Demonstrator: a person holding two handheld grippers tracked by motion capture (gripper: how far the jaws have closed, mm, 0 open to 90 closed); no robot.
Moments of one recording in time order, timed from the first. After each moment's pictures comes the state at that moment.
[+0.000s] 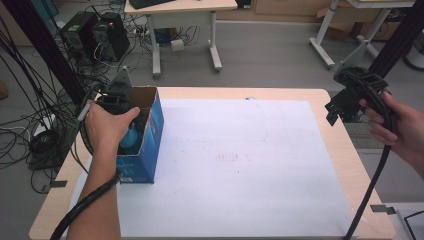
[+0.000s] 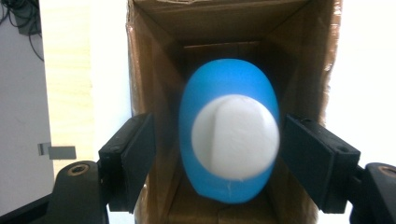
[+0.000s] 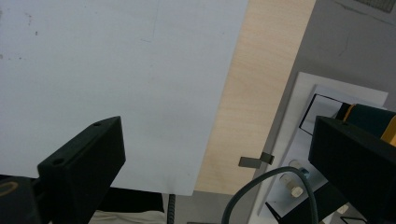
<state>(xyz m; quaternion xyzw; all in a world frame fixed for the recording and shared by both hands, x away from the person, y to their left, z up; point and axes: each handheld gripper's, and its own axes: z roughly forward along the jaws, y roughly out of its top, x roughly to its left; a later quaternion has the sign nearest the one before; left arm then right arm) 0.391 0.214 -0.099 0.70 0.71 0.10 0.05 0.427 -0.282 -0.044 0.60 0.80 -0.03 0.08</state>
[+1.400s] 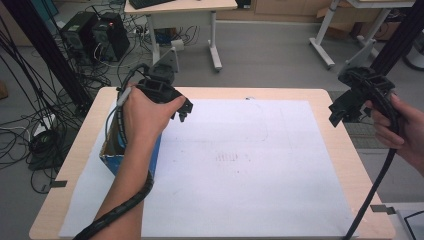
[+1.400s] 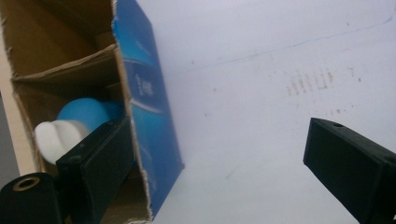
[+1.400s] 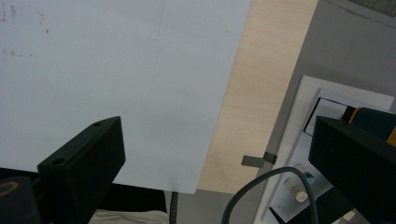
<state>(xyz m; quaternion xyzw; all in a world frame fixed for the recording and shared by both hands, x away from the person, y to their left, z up) 0.363 0.110 -0.047 0.77 0.62 0.11 0.09 0.413 -0.289 -0.037 0.60 0.80 -0.01 0.08</state>
